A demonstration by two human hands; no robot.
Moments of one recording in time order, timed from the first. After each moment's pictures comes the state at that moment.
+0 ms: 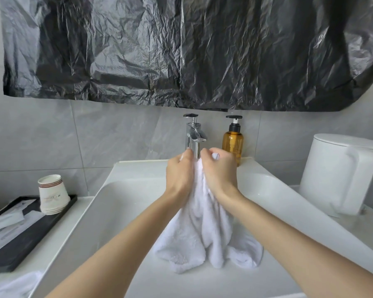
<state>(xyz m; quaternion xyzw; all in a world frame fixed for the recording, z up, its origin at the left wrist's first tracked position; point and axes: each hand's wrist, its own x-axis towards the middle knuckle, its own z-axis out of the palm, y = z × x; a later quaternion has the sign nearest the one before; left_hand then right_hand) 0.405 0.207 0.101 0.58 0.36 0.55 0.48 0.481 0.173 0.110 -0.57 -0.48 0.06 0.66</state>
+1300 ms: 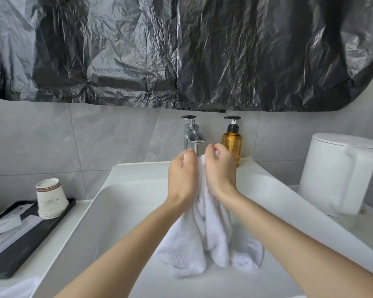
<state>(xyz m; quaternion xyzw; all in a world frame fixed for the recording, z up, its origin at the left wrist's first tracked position) 0.408 0.199 0.102 0.63 0.31 0.58 0.41 0.486 0.177 0.115 -0.59 -0.45 0.02 0.67</state>
